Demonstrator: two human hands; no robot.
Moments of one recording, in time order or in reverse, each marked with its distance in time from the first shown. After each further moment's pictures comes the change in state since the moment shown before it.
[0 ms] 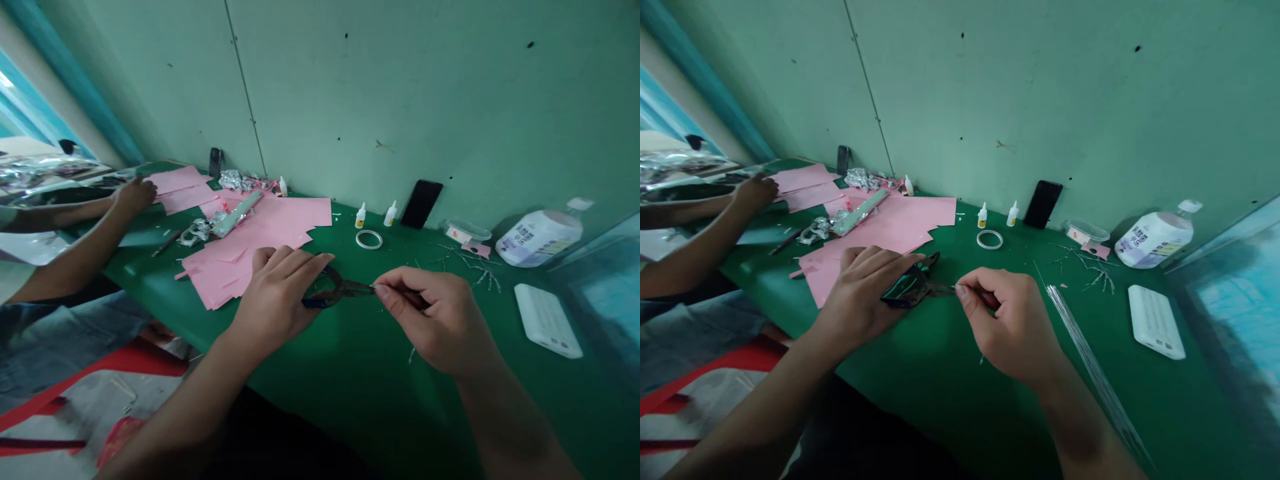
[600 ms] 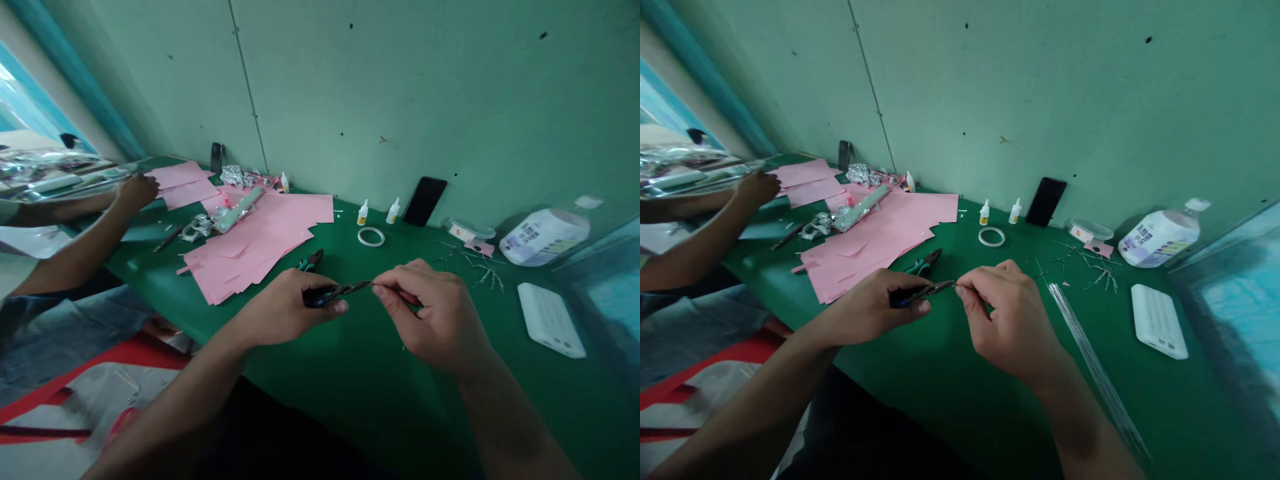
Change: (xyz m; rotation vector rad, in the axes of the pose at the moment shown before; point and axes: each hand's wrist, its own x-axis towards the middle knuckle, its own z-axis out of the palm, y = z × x) left_hand 0.004 0.000 -0.002 -0.615 -0.551 -0.308; right_hand 0.002 0.011 0.005 -0.311 0.027 -0.277
